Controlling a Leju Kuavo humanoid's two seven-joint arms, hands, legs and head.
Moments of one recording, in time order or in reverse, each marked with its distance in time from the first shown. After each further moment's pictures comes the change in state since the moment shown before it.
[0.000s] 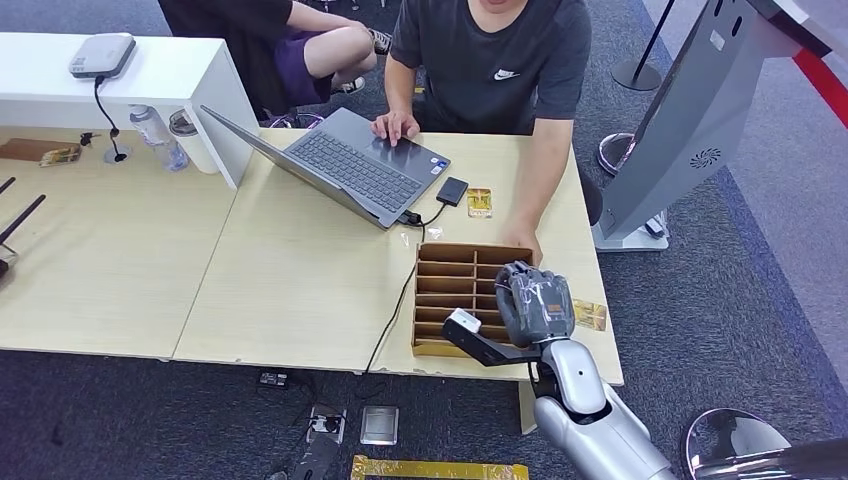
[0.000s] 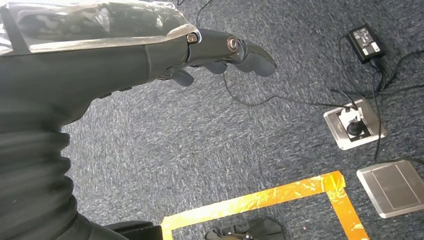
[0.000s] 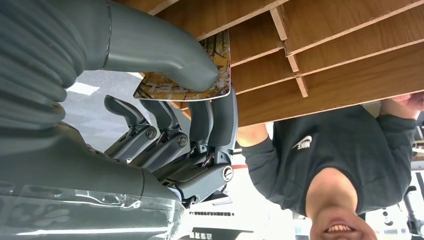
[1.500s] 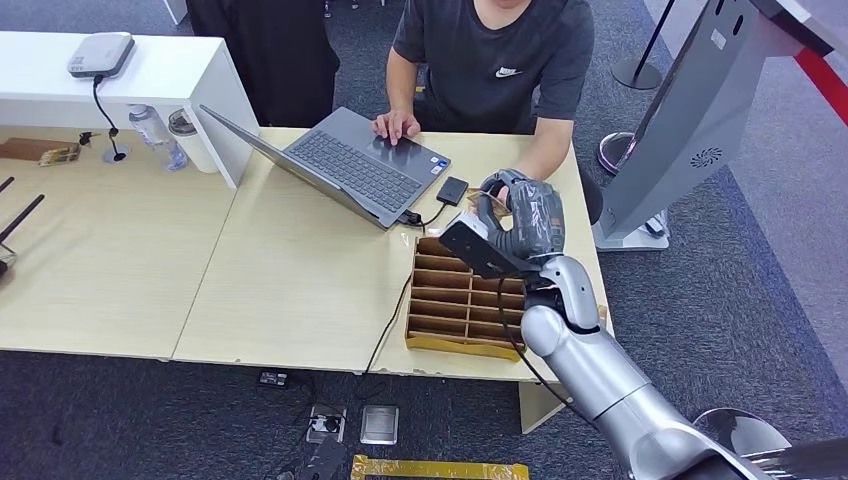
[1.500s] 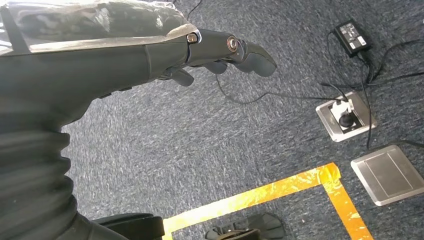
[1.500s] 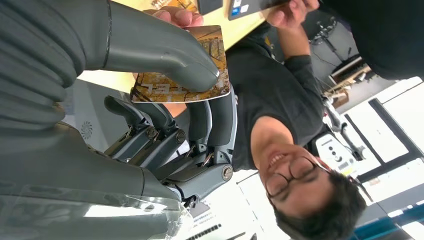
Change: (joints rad) left arm -0.005 0.000 -0.074 -0.001 0.027 -0.011 -0.010; right arm -0.290 0.105 0.000 0.137 -0.416 -0.103 -0.256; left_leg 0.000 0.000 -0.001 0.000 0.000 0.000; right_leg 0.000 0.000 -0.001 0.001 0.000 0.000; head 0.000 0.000
